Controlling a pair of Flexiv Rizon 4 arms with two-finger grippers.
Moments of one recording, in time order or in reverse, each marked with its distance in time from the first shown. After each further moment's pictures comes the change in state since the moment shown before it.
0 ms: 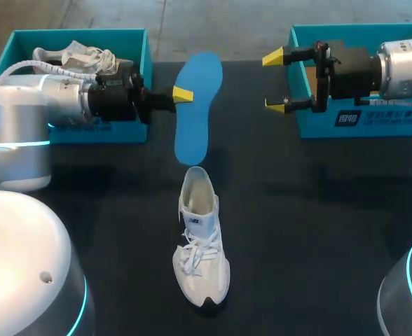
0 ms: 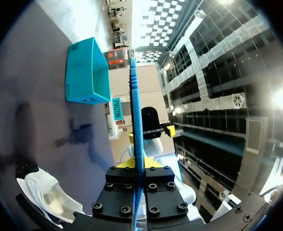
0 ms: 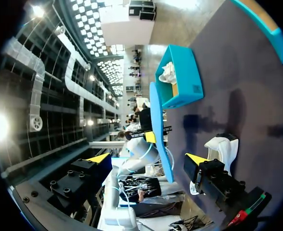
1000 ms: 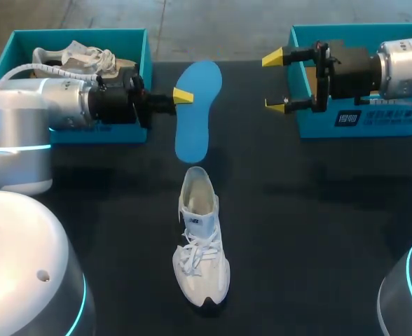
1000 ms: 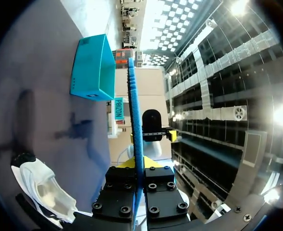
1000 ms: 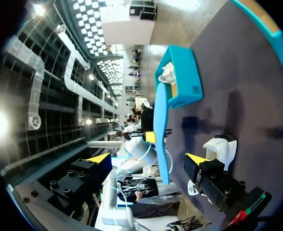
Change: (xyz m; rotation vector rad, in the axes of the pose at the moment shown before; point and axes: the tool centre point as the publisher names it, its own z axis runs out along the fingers) left arm -0.003 0.001 0.000 0.019 -0.006 -0.090; right arm 0.000 0.000 0.001 -0.002 -0.037 -0.020
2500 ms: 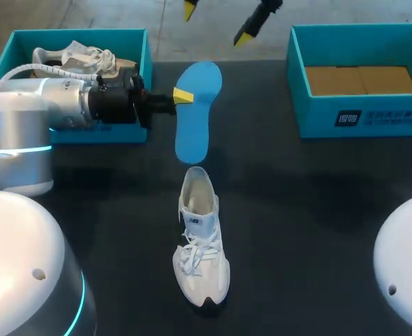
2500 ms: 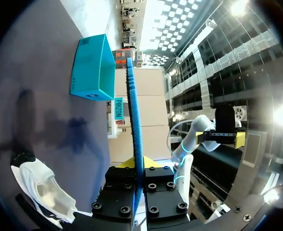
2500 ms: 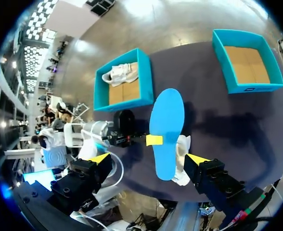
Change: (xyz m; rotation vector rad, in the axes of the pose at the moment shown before) left arm 0.000 0.000 0.001 0.000 -0.001 -0.001; right arm 0.116 -0.001 0.080 -0.037 -0.939 -0.011
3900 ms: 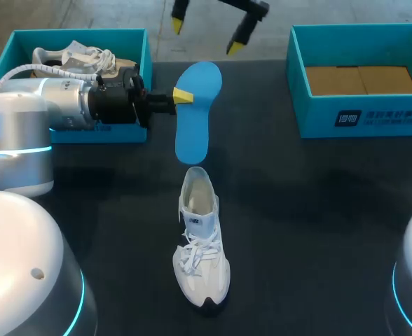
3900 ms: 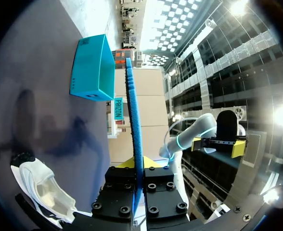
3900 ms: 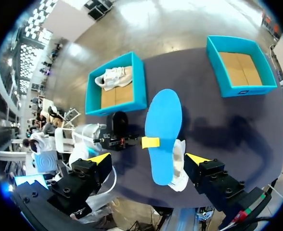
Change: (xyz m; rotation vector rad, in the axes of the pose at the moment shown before) left arm 0.000 0.000 0.000 0.001 -0.001 0.000; right arm -0.006 -0.011 0.016 -0.066 -0.031 -0.004
